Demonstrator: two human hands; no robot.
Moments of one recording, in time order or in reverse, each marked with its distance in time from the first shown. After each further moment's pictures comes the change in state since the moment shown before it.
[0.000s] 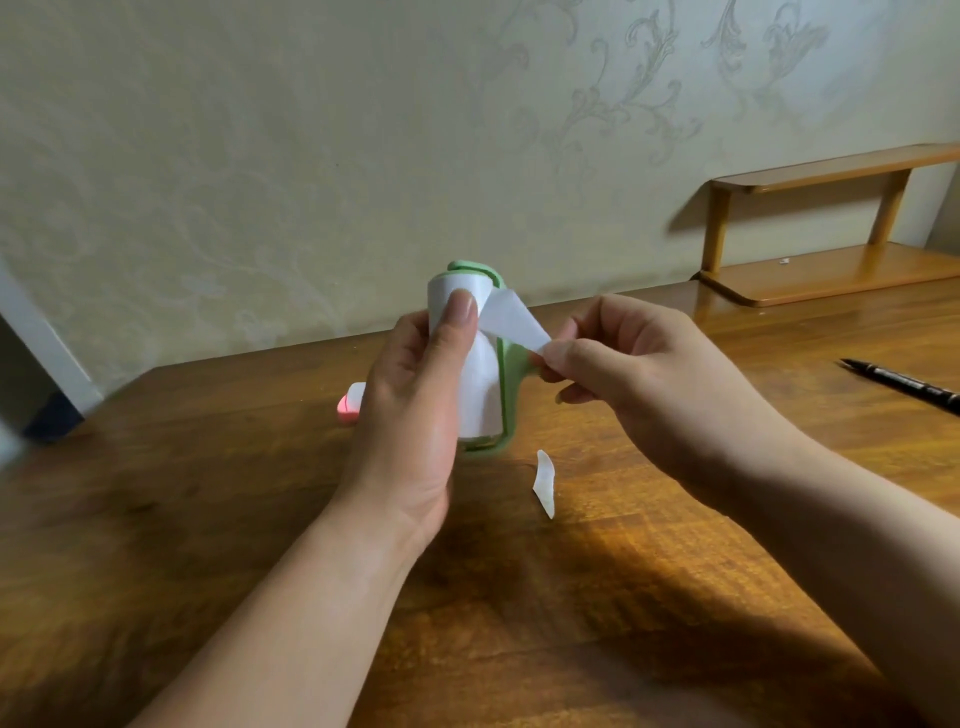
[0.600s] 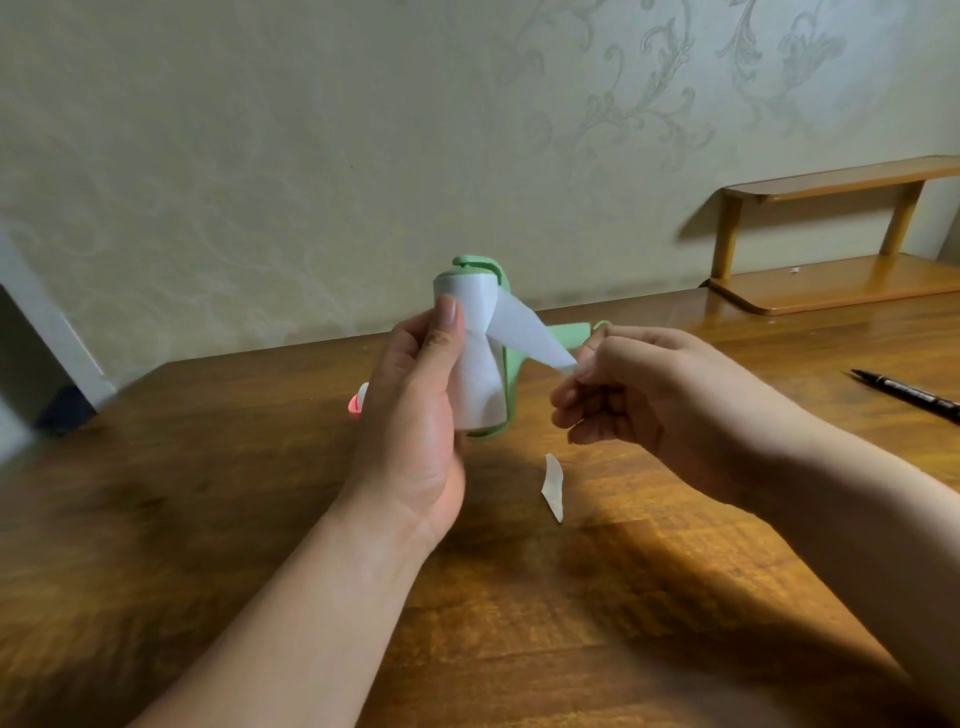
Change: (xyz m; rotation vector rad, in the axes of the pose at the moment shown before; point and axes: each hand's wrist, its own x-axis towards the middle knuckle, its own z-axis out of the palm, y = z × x) left_hand 0.001 0.006 0.000 -0.170 0.065 -0.065; right_hand 0.005 0.001 -0.008 0.353 -0.186 0.253
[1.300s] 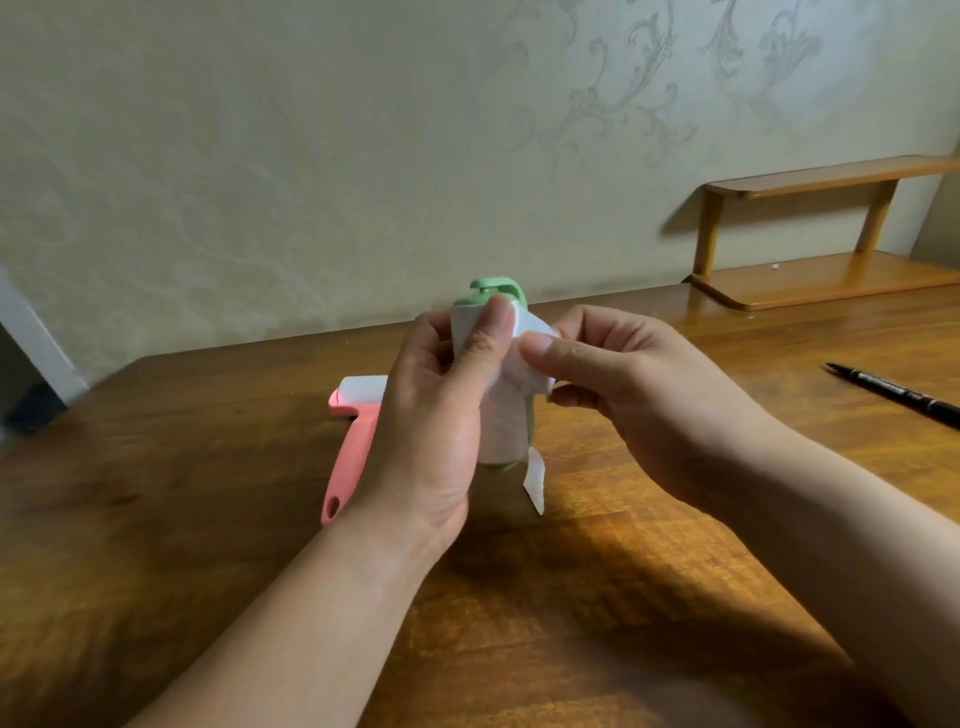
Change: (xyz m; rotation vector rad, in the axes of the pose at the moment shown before) left_hand -0.014 -0.013 0.012 0.139 -0.157 0.039; right_hand -0.005 -0.001 0.013 -0.039 0.038 -0.150
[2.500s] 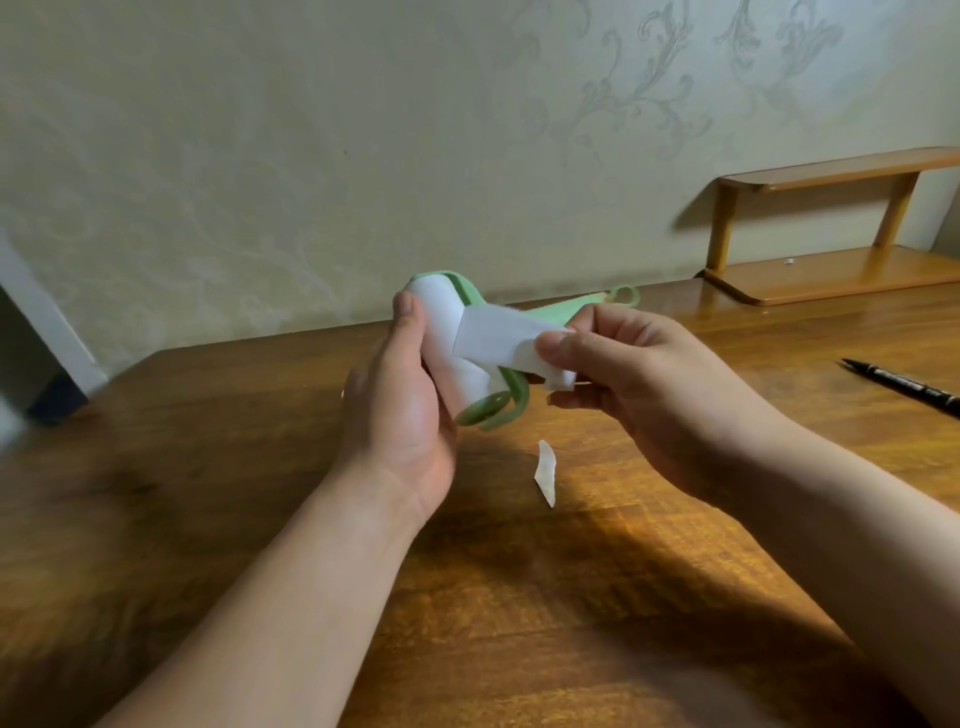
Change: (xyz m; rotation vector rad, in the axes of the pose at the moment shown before) left_hand 0.015 0.014 -0.017 -0.175 0.294 -0.191; right_hand 0.000 0.000 0.003 0.013 0.006 0.044
